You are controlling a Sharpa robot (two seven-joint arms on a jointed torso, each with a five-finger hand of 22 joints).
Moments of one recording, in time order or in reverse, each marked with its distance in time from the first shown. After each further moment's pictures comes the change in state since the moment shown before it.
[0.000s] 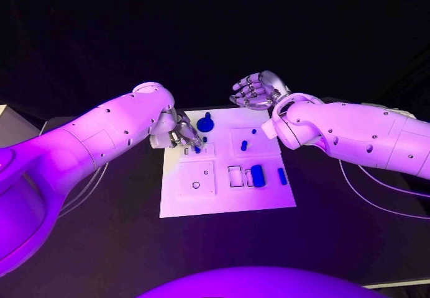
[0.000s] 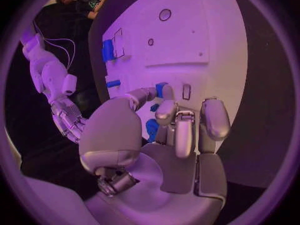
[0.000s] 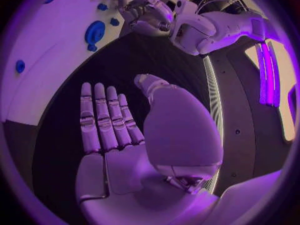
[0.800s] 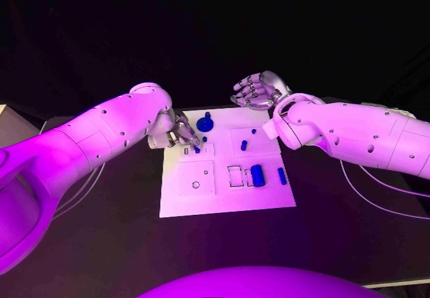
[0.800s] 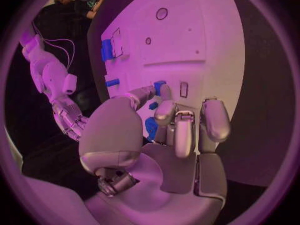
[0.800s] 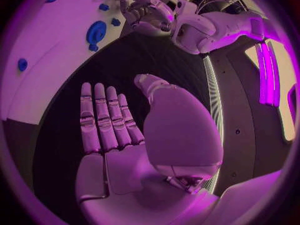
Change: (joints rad) left arm -0.002 -0.023 0.002 0.024 -0.013 -0.017 0.010; left_hand 0.026 -0.012 -0.017 0.017 -0.177 0.017 -0.010 -0.010 -0.006 0.001 -0.005 0.005 0.020 0.000 -0.007 0.000 0.000 0.000 0.007 -0.007 0.000 0.007; right arm -0.002 -0.006 0.000 0.001 0.000 0.003 0.004; right_hand 0.000 0.000 0.000 0.000 0.000 -0.006 -0.001 0.000 -0.001 -0.004 0.004 0.000 -0.005 0.000 0.000 -0.004 -0.003 0.000 0.000 0.000 0.000 -0.005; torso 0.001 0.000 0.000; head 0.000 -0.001
